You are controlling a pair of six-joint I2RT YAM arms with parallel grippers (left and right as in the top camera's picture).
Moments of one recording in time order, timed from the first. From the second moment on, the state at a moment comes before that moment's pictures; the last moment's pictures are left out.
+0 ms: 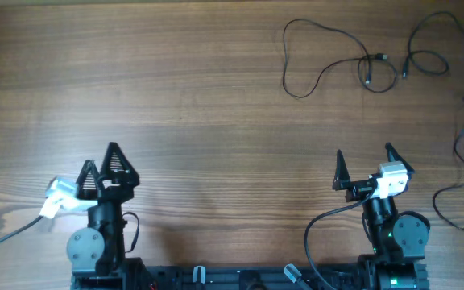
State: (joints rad) left arm 0.01 0.01 0.18 -0.15 -0.15 -0.79; right arm 0.01 0.02 0.01 0.00 -0.11 -0.07
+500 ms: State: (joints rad) left arm 0.01 0.01 0.01 -0.06 0.01 -0.42; right arm 0.01 0.02 0.01 0.00 -0.11 -0.07
